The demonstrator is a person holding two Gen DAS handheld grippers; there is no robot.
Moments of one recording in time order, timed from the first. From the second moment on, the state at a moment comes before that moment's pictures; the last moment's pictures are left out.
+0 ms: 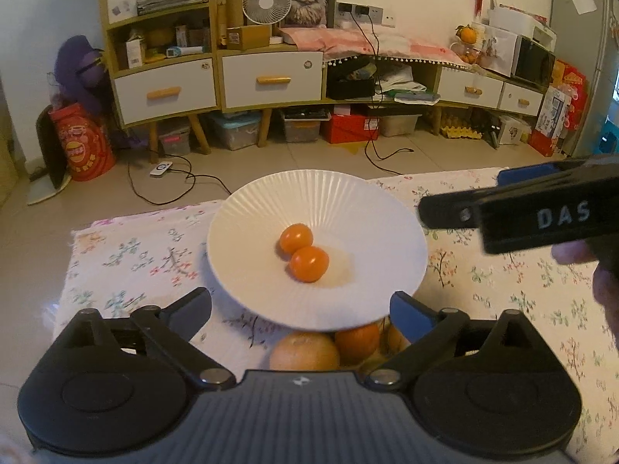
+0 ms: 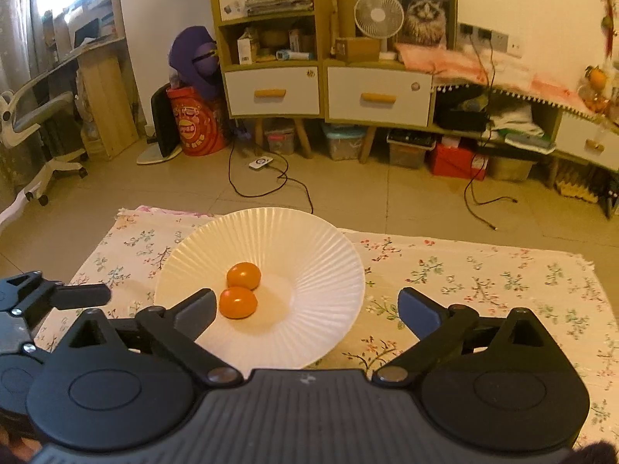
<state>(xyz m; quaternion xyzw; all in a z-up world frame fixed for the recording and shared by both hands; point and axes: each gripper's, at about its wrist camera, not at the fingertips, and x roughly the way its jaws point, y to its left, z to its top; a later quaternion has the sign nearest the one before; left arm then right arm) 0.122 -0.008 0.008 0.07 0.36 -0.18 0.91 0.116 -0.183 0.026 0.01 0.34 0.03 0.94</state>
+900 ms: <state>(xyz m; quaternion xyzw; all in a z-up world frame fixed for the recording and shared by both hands) 0.048 0.037 -0.013 0.08 0.37 -0.17 0.91 0.038 -0.181 0.007 -0.02 0.35 0.08 0.93</state>
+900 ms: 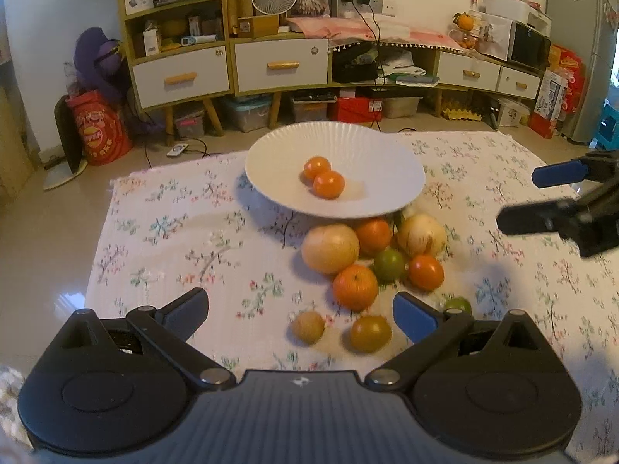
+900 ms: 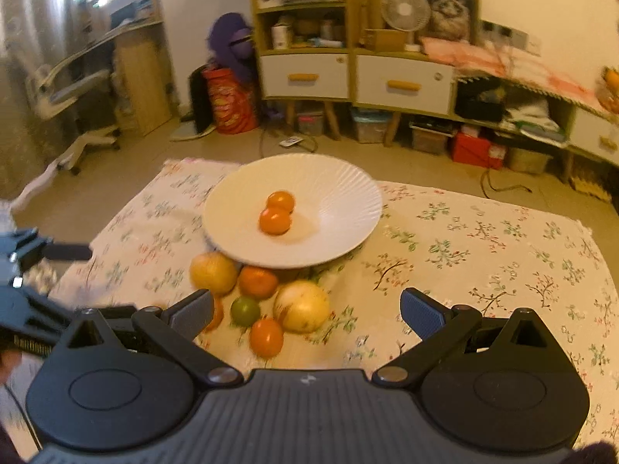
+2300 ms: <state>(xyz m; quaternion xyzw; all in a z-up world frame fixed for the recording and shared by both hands) -0.056 0.017 -0.044 0.14 0.39 -0.24 0.88 -0.080 -0.155 -0.070 -0.14 0.42 0.22 0.87</state>
